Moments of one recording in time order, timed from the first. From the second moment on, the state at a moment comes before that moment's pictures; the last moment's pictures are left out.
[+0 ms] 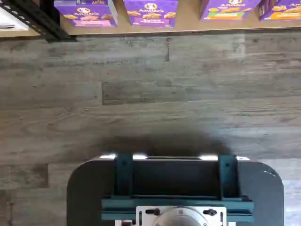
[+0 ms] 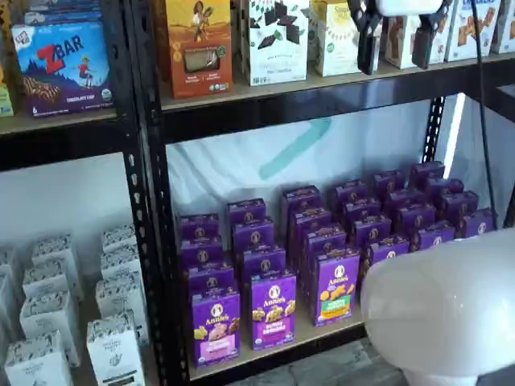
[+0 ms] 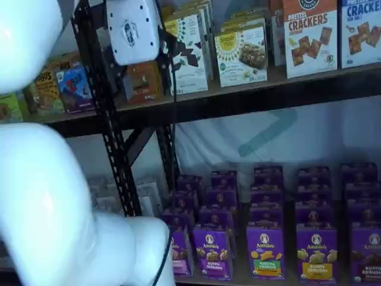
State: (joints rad) arm 0.01 -0.84 -1.15 0.04 2.00 0.03
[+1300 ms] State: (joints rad) arm -0.05 -0.93 -0.81 0.06 1.74 -0.03
